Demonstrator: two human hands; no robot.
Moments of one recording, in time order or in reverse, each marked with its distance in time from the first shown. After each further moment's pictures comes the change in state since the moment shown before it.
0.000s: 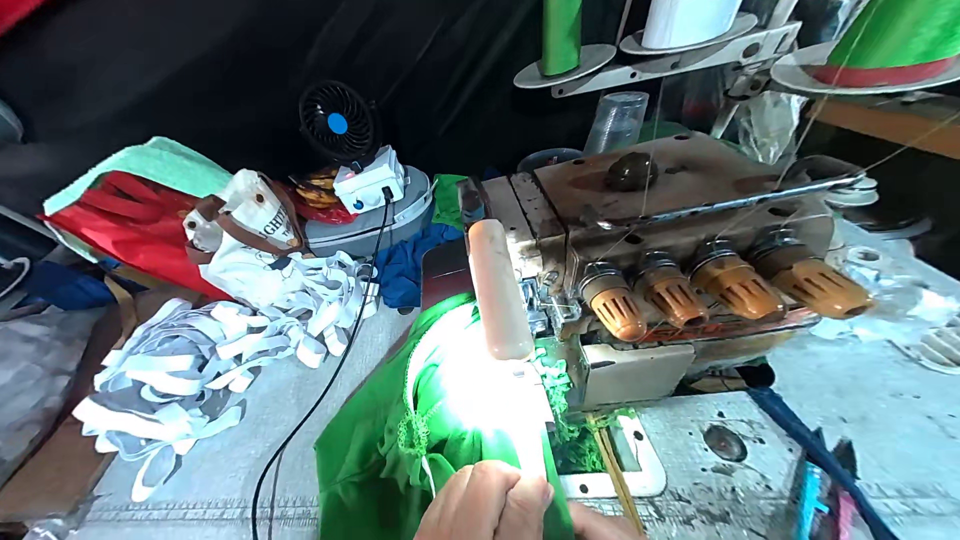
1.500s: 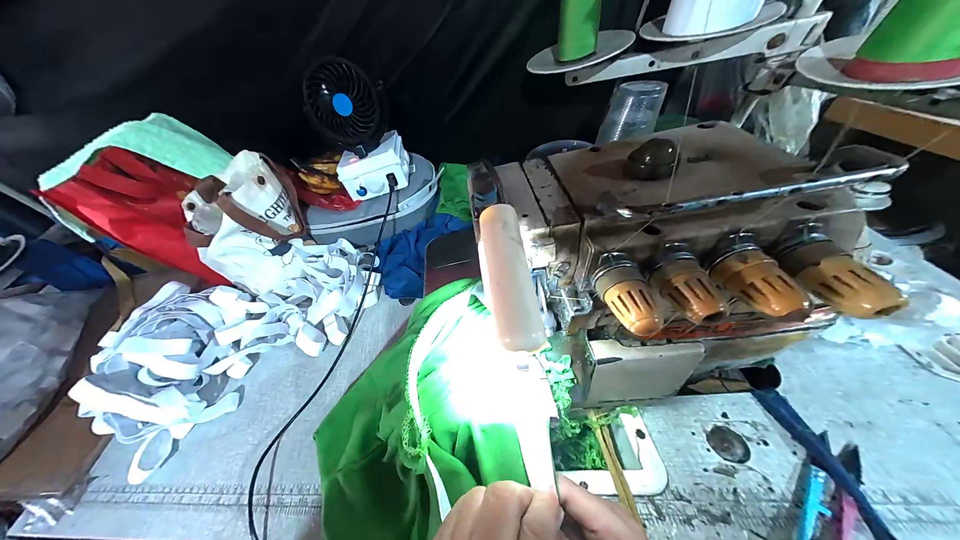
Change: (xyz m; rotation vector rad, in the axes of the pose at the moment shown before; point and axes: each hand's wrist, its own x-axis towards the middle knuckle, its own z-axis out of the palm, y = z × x) left_hand -0.014 0.007 0.005 0.008 -0.009 0.003; right_hand 0.011 -0.005 -0.001 -0.203 -0.043 0.049
